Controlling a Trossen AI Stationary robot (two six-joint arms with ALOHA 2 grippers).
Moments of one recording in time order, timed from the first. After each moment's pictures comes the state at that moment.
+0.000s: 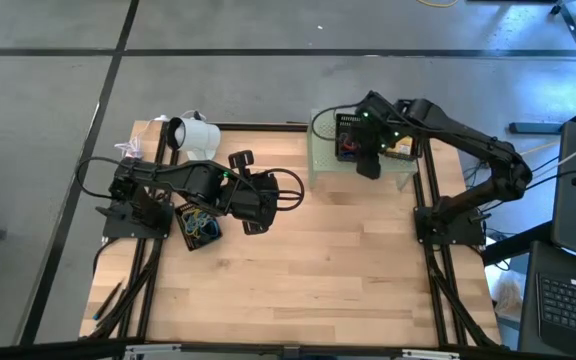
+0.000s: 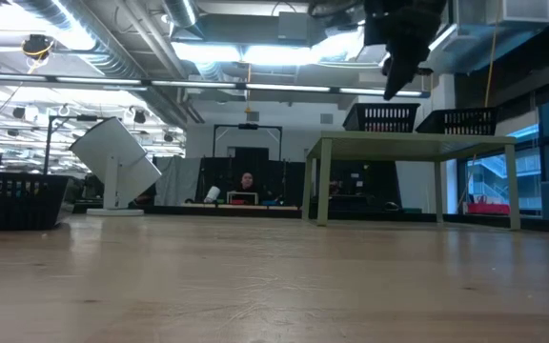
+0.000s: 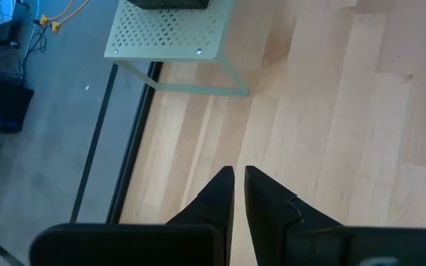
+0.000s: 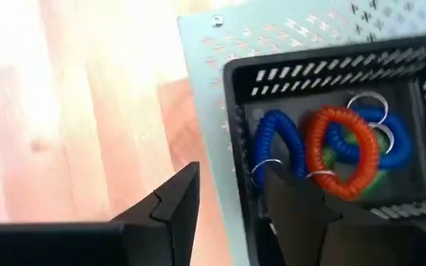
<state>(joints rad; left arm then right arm) -0.26 1.80 2.16 -1.57 -0.63 -0.33 -0.49 1.43 1.45 -1.20 -0.14 -0.25</state>
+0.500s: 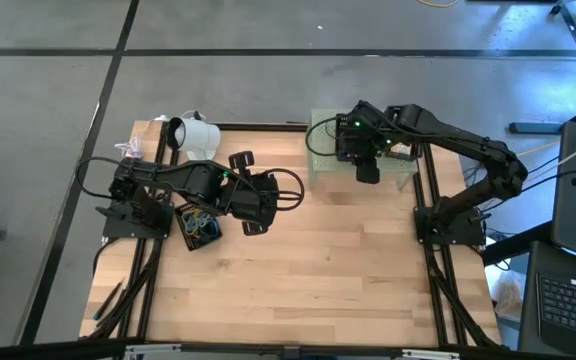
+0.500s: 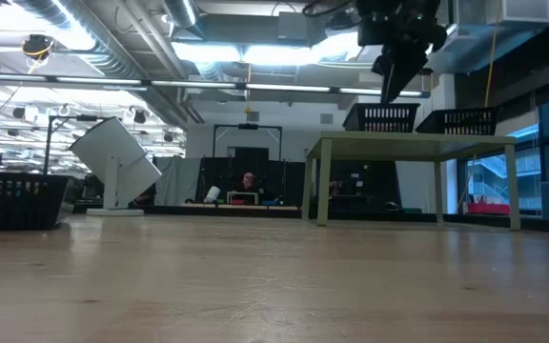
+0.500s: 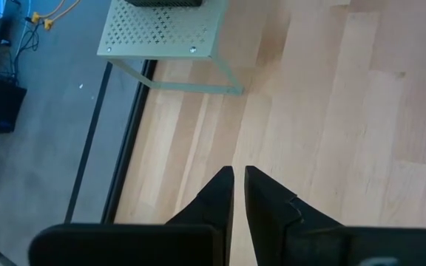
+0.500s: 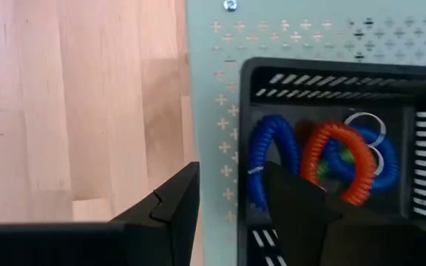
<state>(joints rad) -0.26 1.80 2.16 -1.57 -0.61 -0.33 -0.41 1.46 1.45 -1.20 -0.02 -0.40</state>
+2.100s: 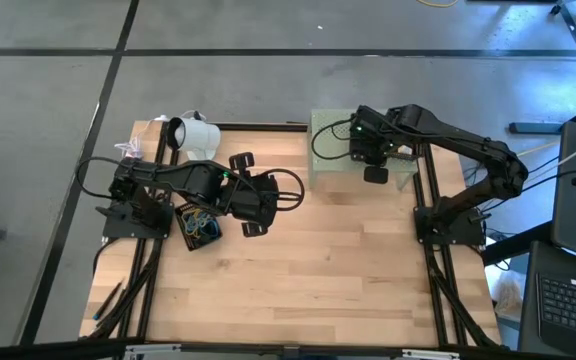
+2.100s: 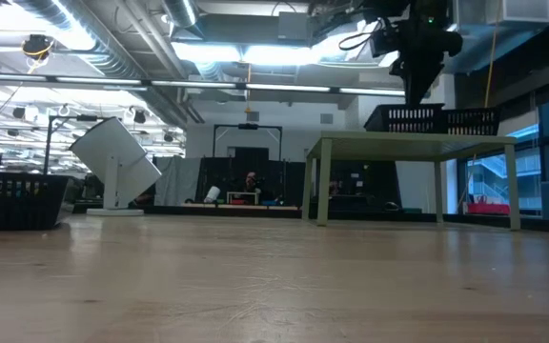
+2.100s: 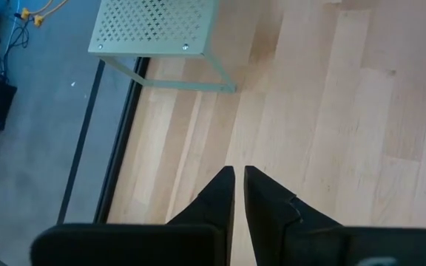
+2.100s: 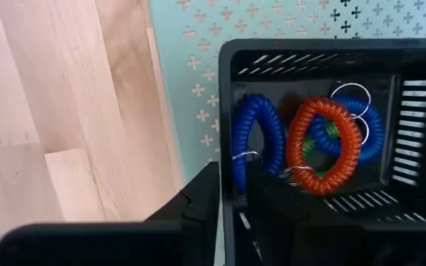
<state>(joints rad) -0.26 1.80 2.16 -1.57 -0.58 -0.33 -0.41 1.46 1.45 -1.35 0.14 -0.32</state>
